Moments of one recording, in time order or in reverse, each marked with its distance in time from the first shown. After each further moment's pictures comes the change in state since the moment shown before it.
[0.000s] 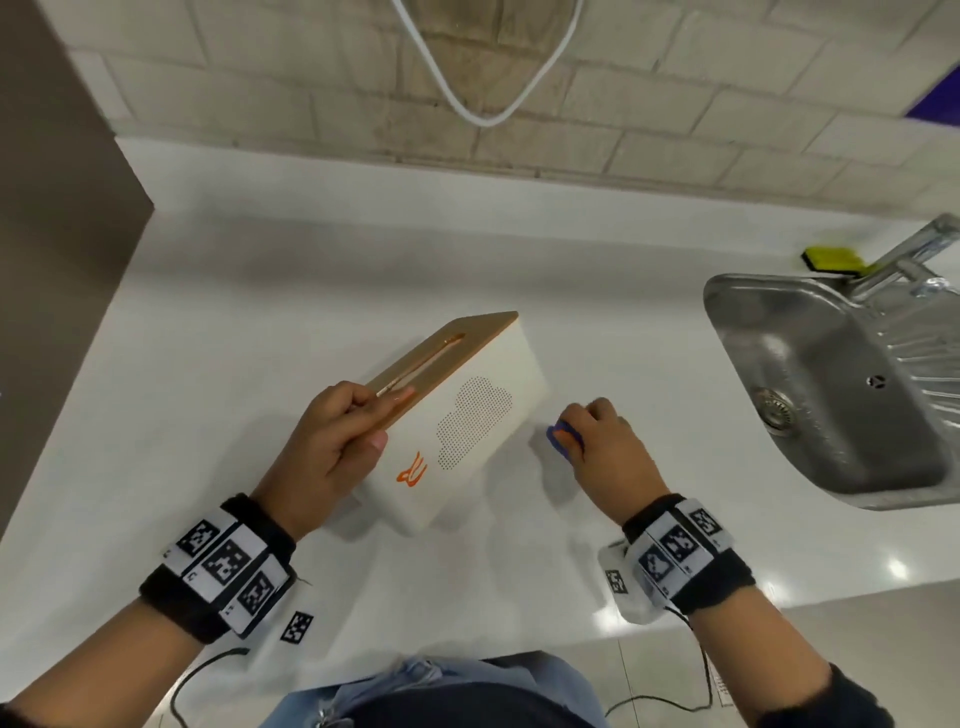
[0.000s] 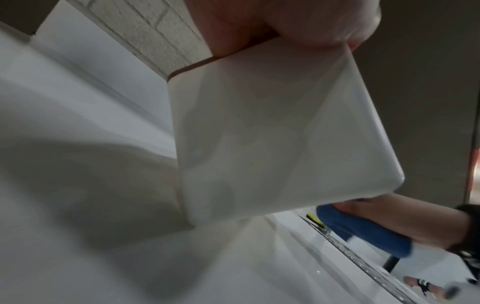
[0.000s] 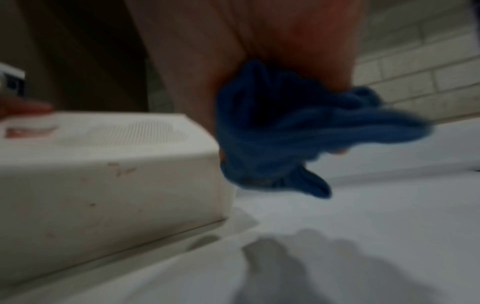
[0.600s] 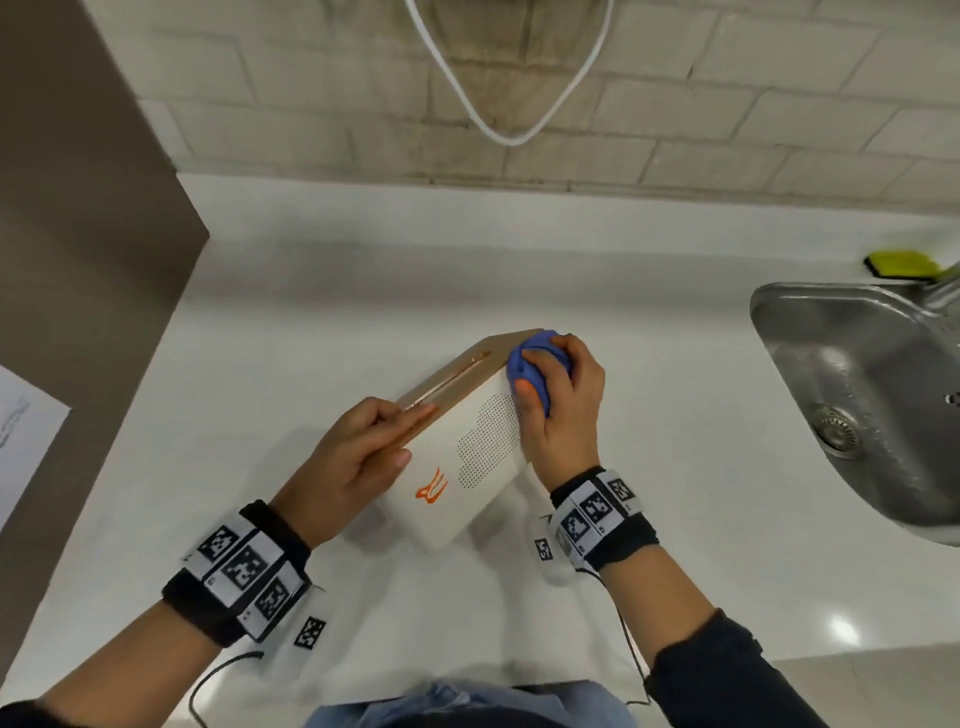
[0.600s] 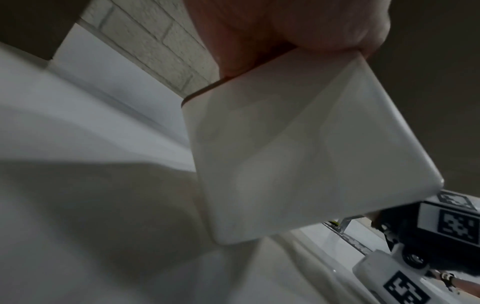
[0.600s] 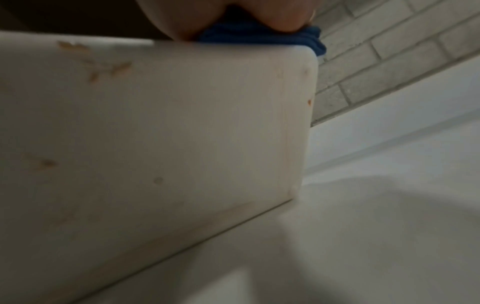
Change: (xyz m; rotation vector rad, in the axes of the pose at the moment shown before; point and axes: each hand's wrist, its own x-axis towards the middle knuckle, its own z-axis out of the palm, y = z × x) left_hand 0.002 0.001 -0.009 -0.005 -0.098 -0.099; right_hand 0.048 -0.068 0.029 0.464 0.353 -0.108
